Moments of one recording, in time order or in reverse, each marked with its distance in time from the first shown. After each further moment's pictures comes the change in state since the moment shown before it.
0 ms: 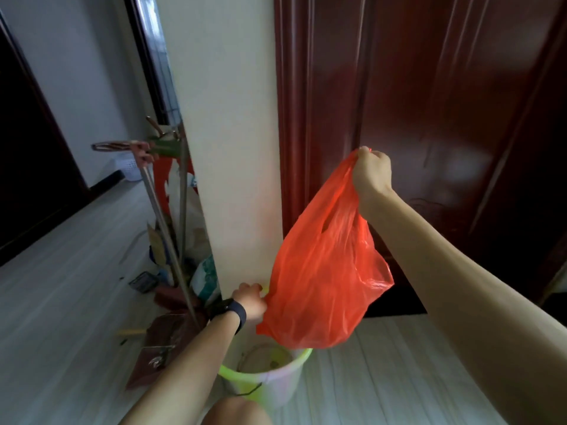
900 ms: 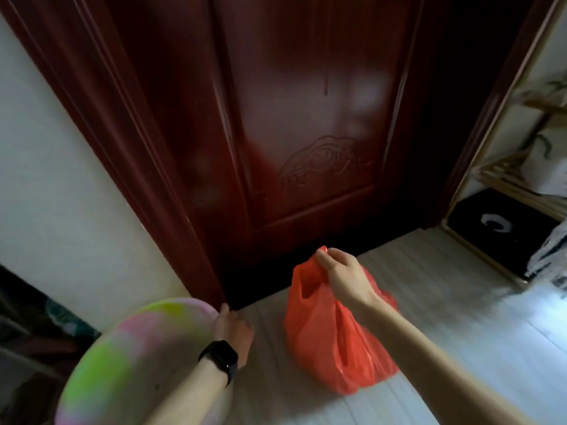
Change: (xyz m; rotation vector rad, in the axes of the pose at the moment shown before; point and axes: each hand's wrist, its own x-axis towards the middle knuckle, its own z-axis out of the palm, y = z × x) left_hand 0.061 0.136 0.143 1.165 -0.104 0.593; right_hand 0.003 0.274 -0.153 -0.208 -0.144 0.302
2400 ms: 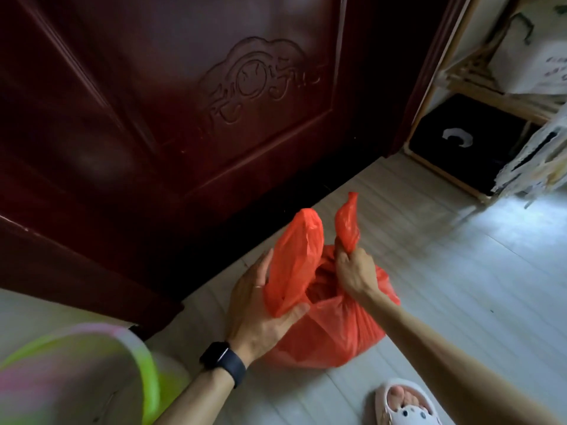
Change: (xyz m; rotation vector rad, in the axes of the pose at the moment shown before) left_hand 0.103 0.096 -0.011 -1.366 0.637 0.190; right_hand 0.069 0.191 -0.055 -0.392 0.405 0.322
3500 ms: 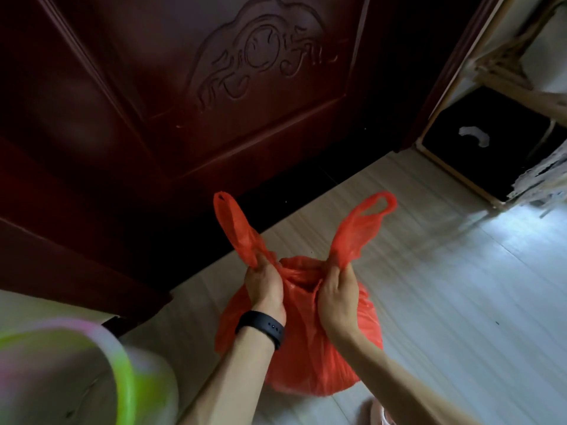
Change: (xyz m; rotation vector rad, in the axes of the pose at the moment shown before) left_hand 0.065 0.012 0.052 -0.930 0.405 -1.068; right_hand -0.042 0.008 0.051 0.453 0.085 -0.084
